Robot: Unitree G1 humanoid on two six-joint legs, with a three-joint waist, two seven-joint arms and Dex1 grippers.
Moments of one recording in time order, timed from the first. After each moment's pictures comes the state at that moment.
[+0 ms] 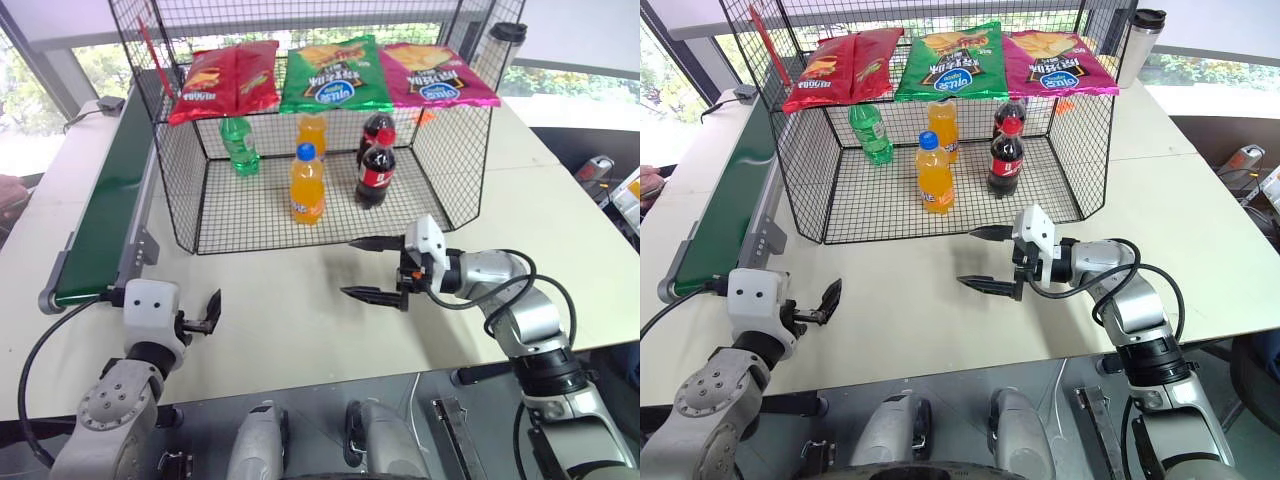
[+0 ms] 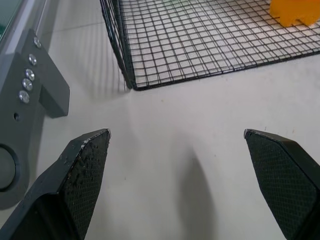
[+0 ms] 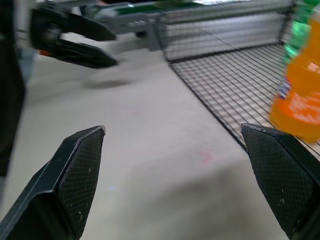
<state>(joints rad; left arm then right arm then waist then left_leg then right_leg) 0.30 0.28 0.22 -0.87 -0.23 0.80 -0.12 -0.41 -0.54 0.11 -0.11 0.41 0.32 1.15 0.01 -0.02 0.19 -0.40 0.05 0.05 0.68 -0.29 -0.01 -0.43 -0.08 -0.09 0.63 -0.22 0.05</state>
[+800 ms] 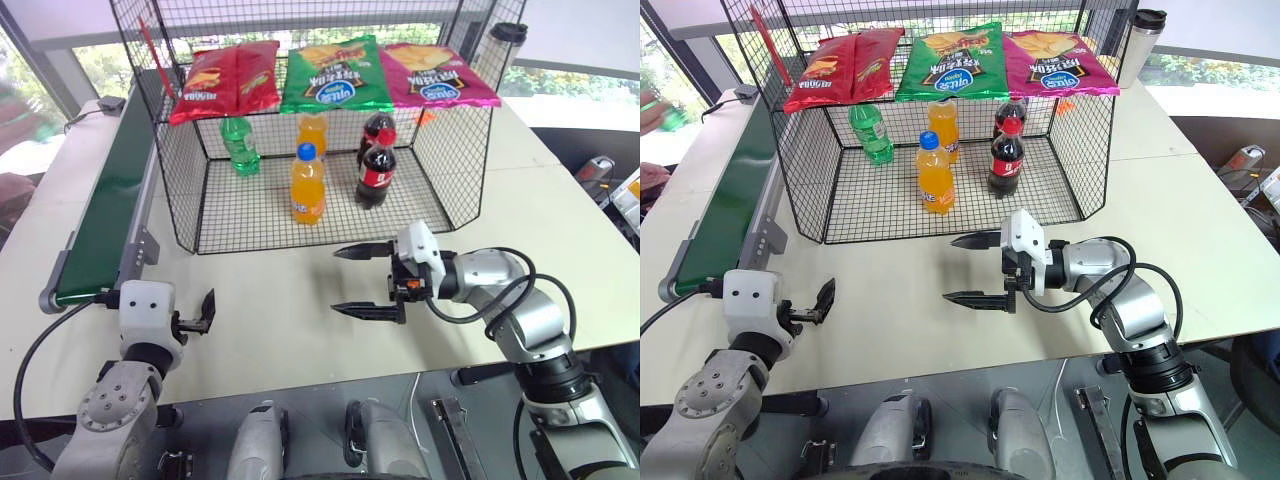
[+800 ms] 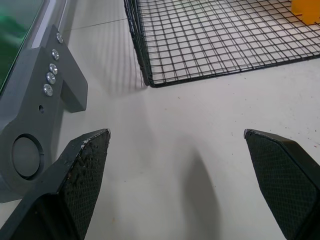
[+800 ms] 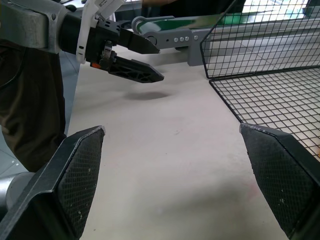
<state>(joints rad) 0.29 0.27 0.22 -0.87 -0.21 0.80 -0.08 -0.41 -0.55 0.14 -0.22 0.45 0.38 1.17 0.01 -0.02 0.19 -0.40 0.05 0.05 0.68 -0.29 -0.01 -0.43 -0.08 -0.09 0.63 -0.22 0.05</state>
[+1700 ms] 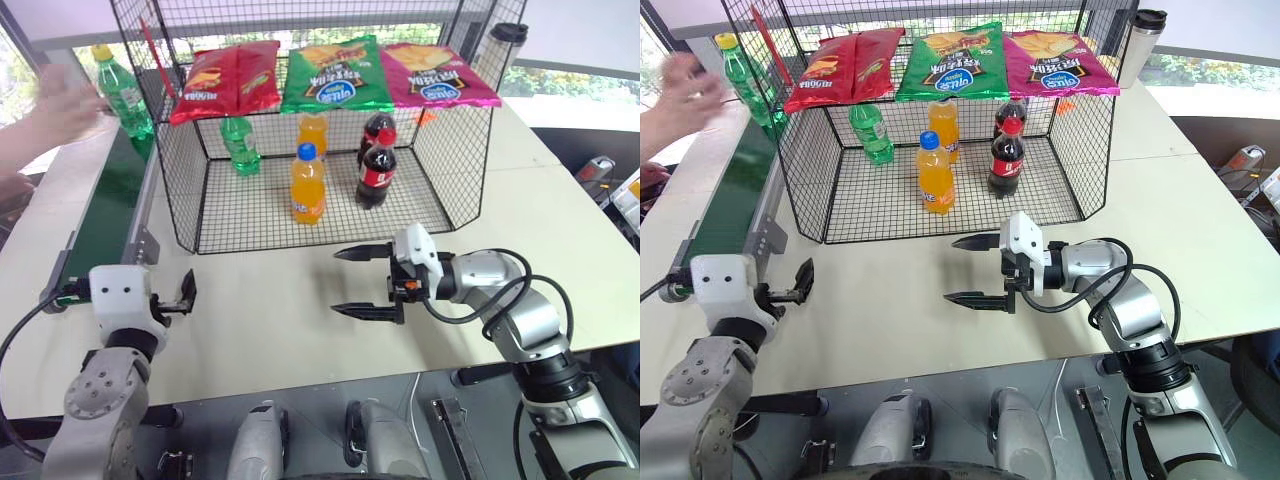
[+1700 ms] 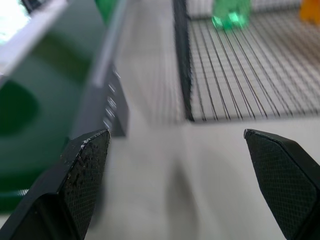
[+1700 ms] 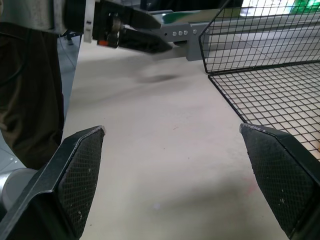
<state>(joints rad) 0.16 0.19 0.37 -0.88 -0.23 0.82 -0.04 -0.41 -0.55 0.15 -0.19 0.44 0.37 1.17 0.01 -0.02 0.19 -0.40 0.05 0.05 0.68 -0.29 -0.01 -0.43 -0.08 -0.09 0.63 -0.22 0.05</state>
